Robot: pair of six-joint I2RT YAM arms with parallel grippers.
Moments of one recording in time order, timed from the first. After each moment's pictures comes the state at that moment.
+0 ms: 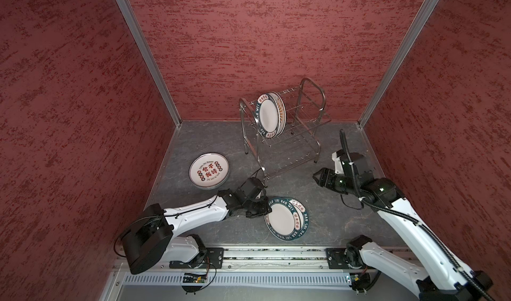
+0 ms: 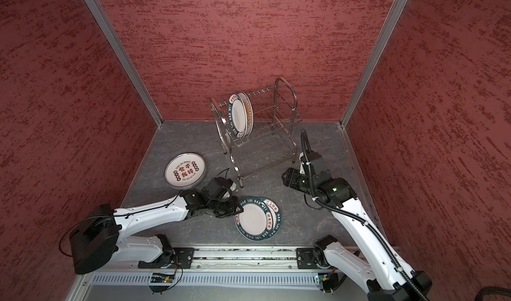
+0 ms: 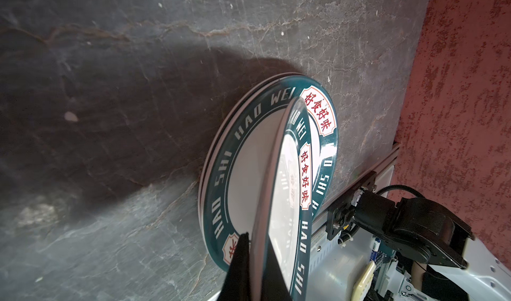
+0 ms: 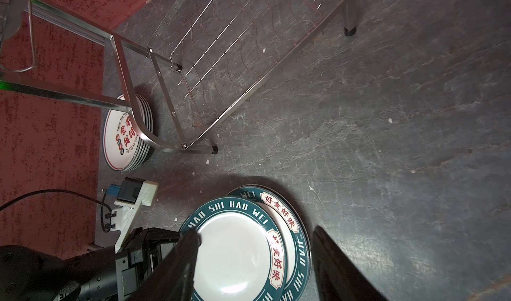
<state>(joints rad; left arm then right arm) -0.89 1.32 0.67 -0.27 0.31 -1.02 0.43 0.94 1.01 -0.88 -0.11 0.70</state>
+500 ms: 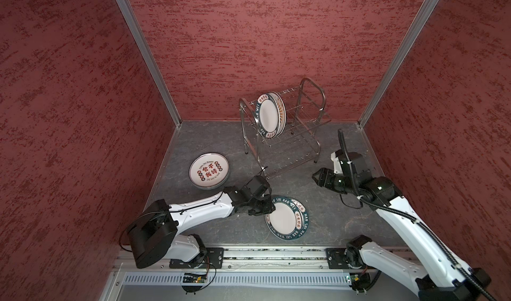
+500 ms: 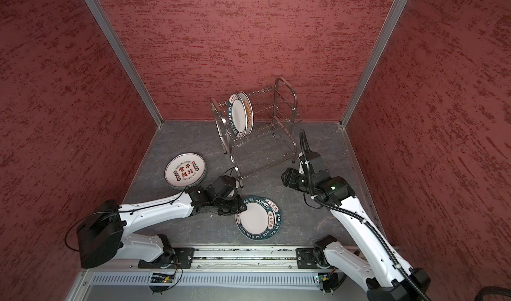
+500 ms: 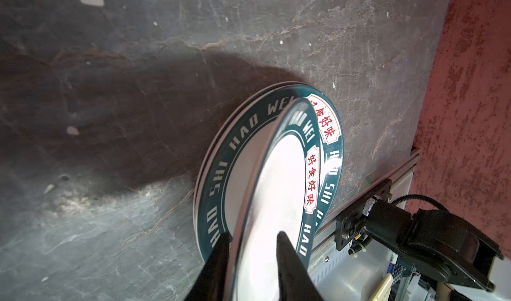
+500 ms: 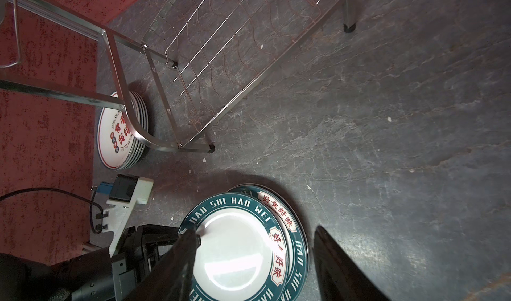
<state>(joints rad) -0.93 1.38 0.76 -0.38 0.24 -1.01 0.43 0.95 1.01 -0.89 -0.11 0.69</state>
